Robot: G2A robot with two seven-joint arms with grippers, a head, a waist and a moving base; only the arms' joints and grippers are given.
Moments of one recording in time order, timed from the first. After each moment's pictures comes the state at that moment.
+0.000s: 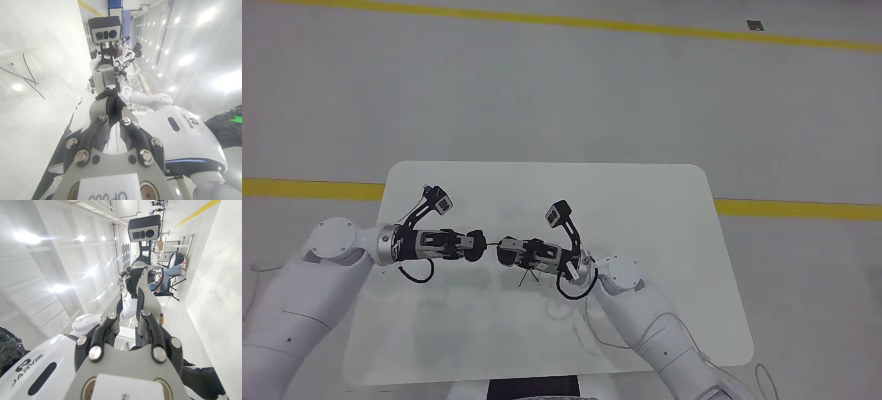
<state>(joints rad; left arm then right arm) 1.25 -0.97 -1.21 -1.32 -0.65 -0.30 -1.39 -1.26 -1.35 0.96 -1.27 0.51 -0.34 0.96</state>
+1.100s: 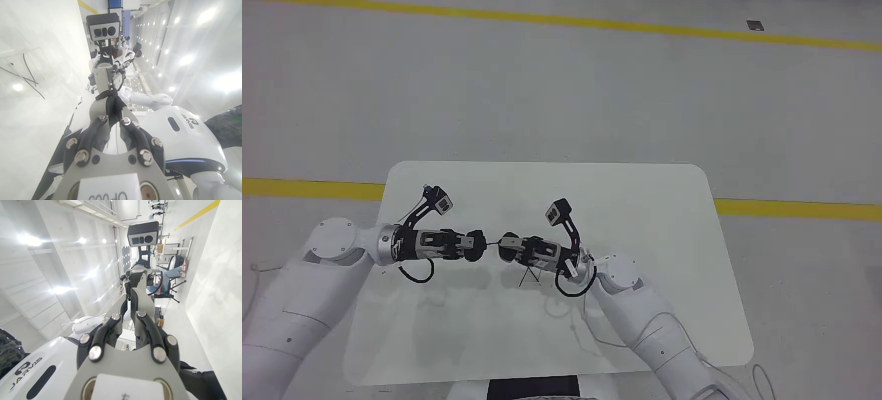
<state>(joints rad) 1.25 -0.97 -1.21 -1.32 -0.65 -0.30 -1.39 -1.26 -1.38 0.98 -1.25 0.50 -0.34 0.97</state>
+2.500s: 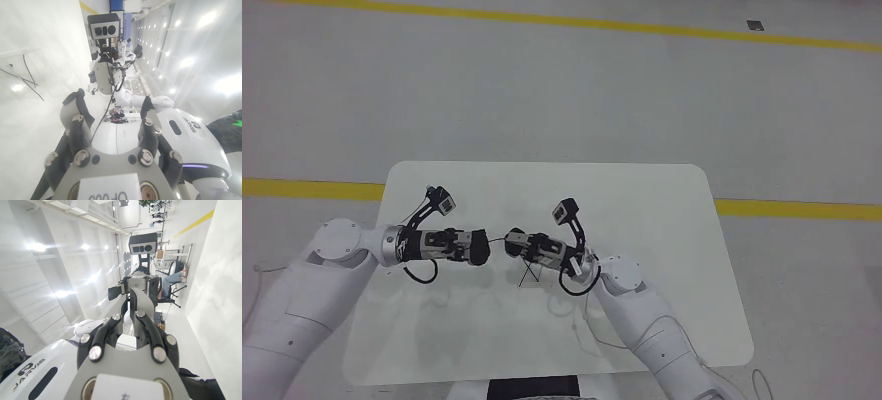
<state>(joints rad) 1.26 -0.97 -1.20 -1.35 -0.63 -0.28 -1.34 -1.29 -1.39 1.04 -1.25 0.50 -0.34 0.96</state>
